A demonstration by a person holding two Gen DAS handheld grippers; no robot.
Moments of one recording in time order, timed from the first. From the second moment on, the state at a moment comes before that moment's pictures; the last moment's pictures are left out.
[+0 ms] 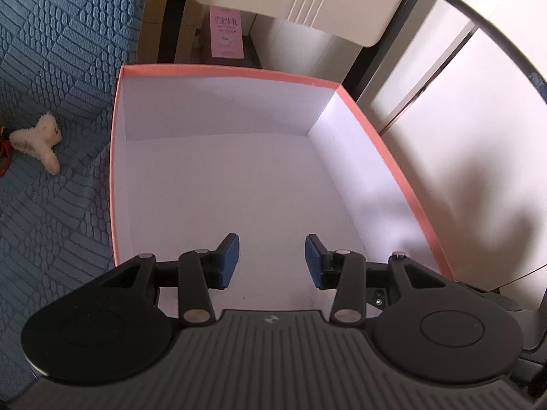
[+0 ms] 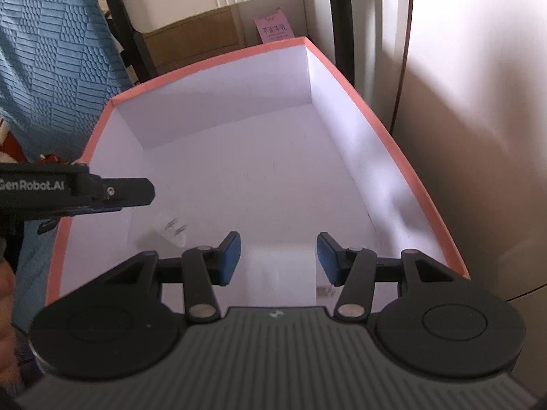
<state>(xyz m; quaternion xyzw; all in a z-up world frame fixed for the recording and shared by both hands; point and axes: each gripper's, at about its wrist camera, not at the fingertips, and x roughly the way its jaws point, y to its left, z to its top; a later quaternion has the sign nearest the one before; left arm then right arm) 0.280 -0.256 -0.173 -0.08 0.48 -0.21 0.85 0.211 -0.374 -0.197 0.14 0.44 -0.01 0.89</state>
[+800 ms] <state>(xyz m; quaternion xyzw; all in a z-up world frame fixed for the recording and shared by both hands) 0.182 -0.164 -0.074 -0.11 0.37 -0.20 0.90 0.151 -0.318 -0.111 0.12 0.34 0.03 0.93</state>
